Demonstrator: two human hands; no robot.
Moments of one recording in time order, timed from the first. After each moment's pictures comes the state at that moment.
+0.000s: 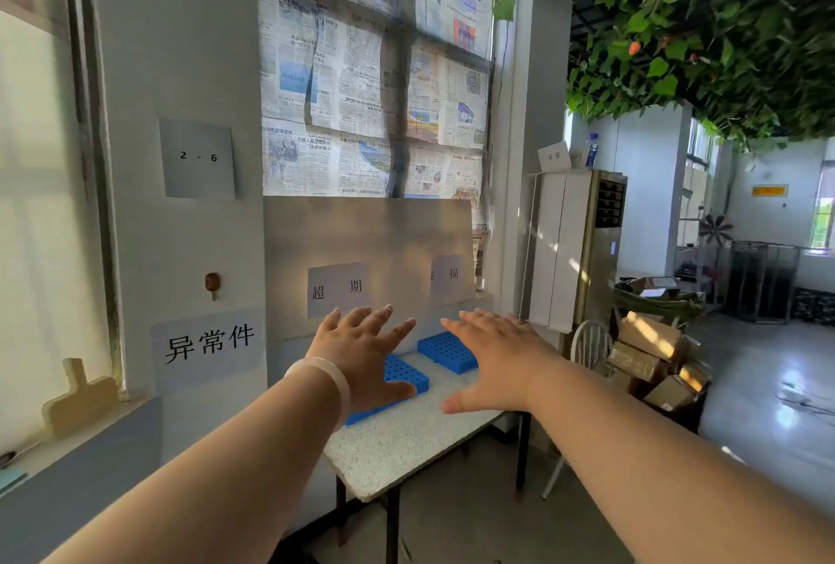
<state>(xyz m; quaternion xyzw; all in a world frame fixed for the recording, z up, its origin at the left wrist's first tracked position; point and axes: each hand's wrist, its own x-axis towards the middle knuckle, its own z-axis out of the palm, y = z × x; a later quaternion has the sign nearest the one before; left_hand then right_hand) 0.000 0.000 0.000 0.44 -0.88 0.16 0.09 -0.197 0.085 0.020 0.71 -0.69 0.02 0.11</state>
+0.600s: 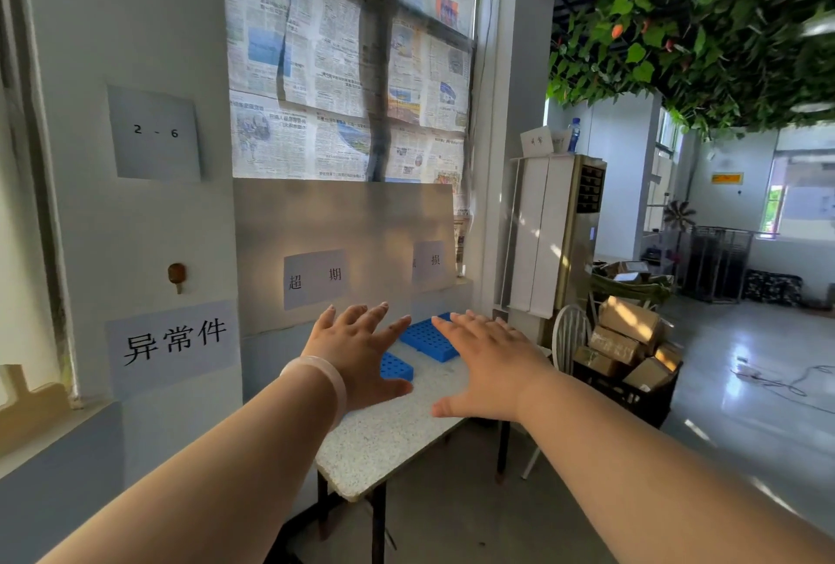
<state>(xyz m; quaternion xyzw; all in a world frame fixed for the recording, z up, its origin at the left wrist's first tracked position) -0.002 -0.061 -0.016 0.41 -0.89 0.16 0.10 -0.189 0.035 -0.008 0.69 -0.71 0.02 0.11</state>
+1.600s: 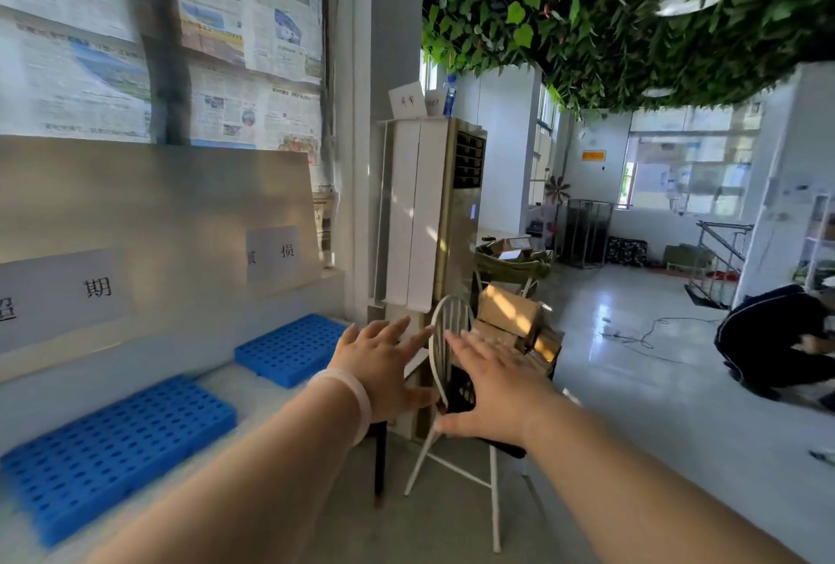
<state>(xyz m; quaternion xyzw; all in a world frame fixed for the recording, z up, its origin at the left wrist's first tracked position) -0.472 -0.200 -0.050 0.26 -0.96 0.06 0.09 -0.602 -0.063 -0.049 0.56 -0.83 0.05 0.03</state>
